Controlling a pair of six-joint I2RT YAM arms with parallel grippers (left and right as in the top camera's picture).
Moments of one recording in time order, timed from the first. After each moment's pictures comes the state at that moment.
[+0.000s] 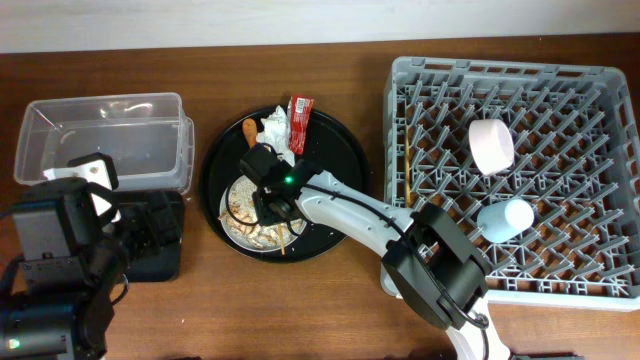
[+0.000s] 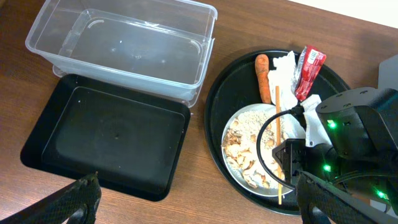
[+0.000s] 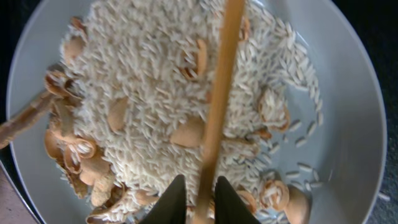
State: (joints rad) left arm 0.09 0.96 1.40 -1.24 -0.05 -0.18; right arm 0.82 2.16 1.63 -0.70 -0.03 0.58
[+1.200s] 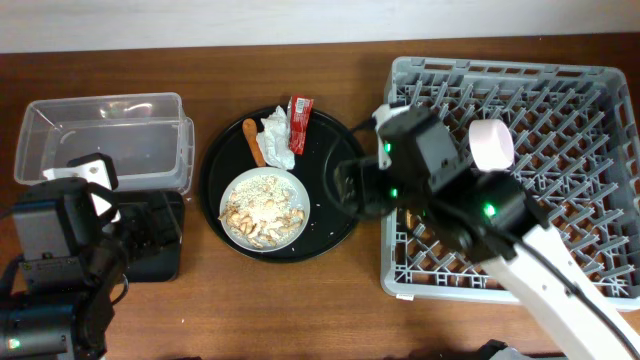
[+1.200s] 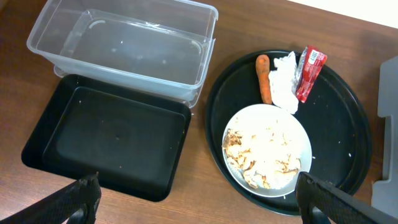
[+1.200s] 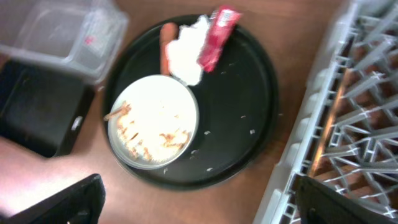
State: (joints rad) left arm 0.09 0.96 1.40 -1.24 -0.05 -0.18; right arm 0.64 1.32 1.48 -1.00 0.03 0.37
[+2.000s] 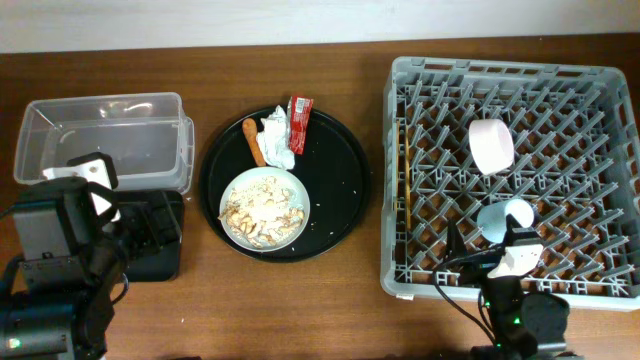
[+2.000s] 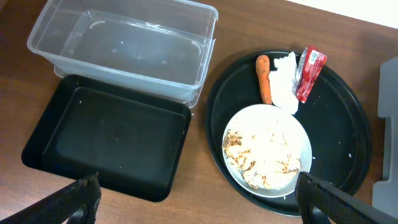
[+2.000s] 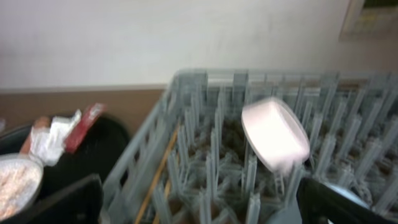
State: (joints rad) left arm 0.09 0.96 1.40 -1.24 -0.05 -0.18; right arm 0.01 0.02 0.17 -0.25 -0.06 0.07
